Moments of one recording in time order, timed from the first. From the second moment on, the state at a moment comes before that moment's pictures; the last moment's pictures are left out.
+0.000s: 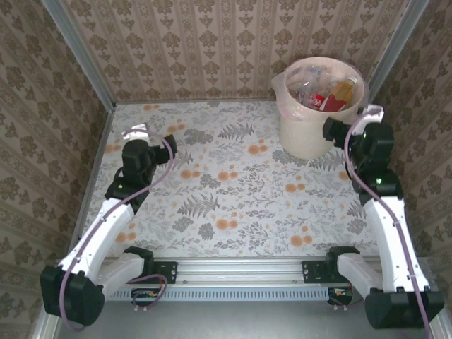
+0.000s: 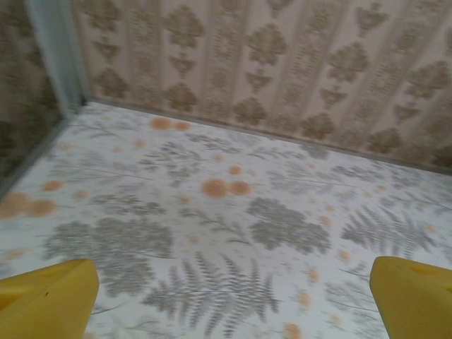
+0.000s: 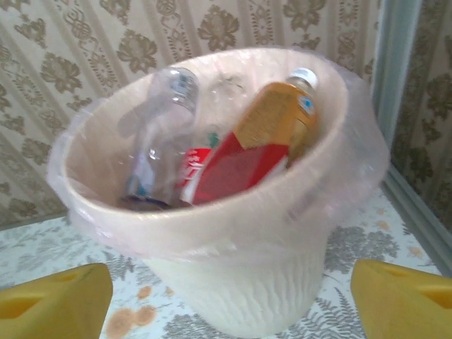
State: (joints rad) left arm -0.31 0.95 0.77 -0.14 -0.30 -0.29; right arm -0.05 0.90 0.95 -0.28 0.08 0.23
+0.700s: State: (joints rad) left arm -0.03 1.20 0.46 0.20 -0.34 -0.08; right arm -0.07 1.09 0.41 0.14 0.41 0.23
